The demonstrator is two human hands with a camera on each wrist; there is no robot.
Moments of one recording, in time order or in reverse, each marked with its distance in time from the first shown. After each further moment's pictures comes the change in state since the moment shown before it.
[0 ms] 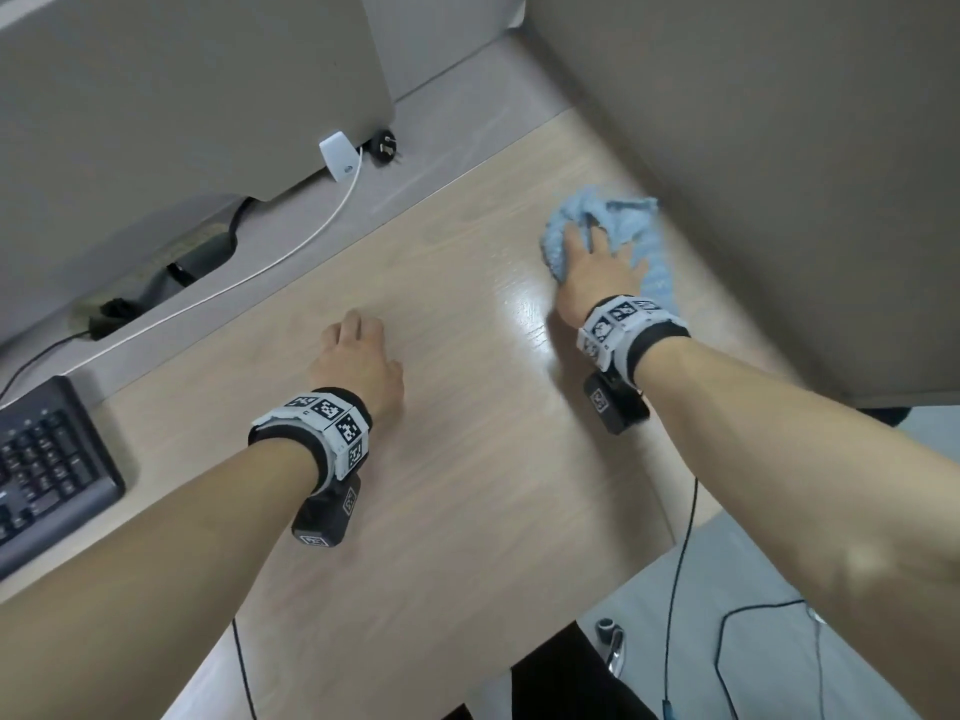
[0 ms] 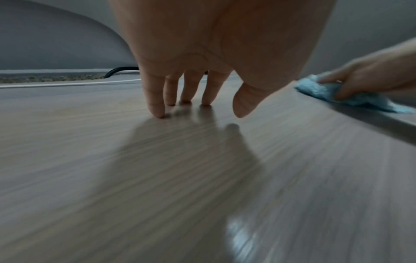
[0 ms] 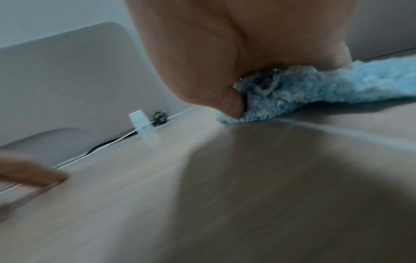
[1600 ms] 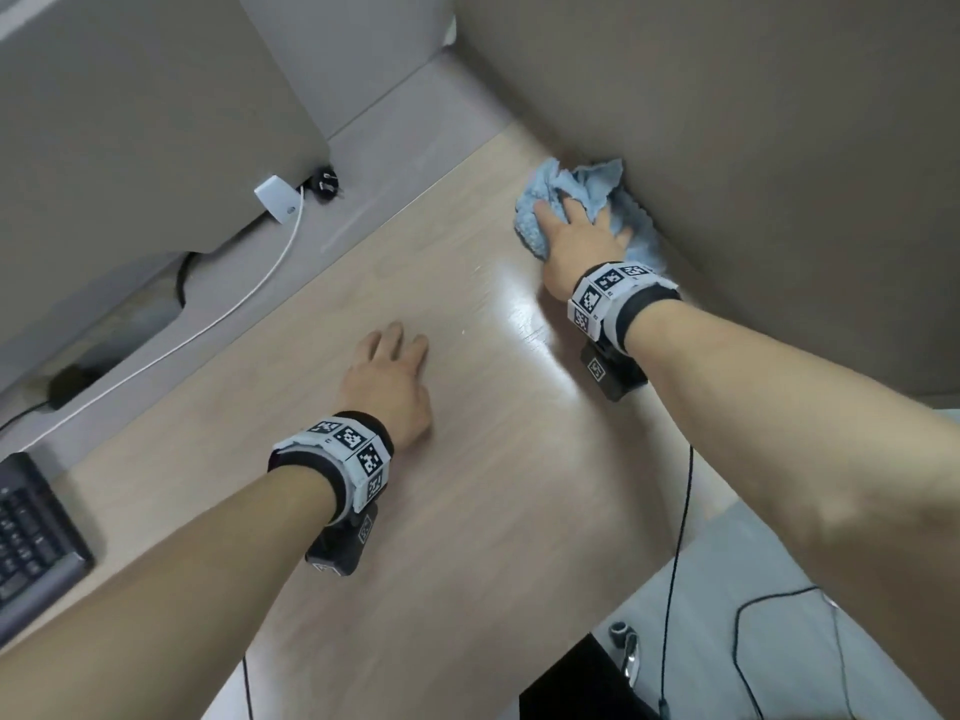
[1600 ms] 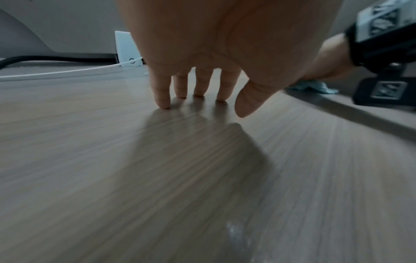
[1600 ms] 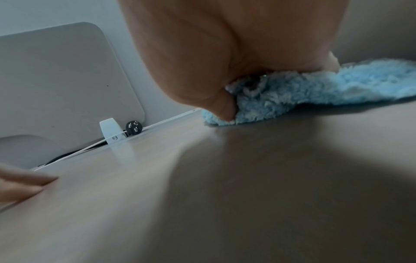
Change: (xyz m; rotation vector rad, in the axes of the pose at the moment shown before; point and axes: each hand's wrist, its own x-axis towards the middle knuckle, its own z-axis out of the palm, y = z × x) left_hand 0.011 0.071 -0.003 0.070 -0.057 0.229; right_hand 0.055 0.035 -0.029 0.031 0.052 -0.057
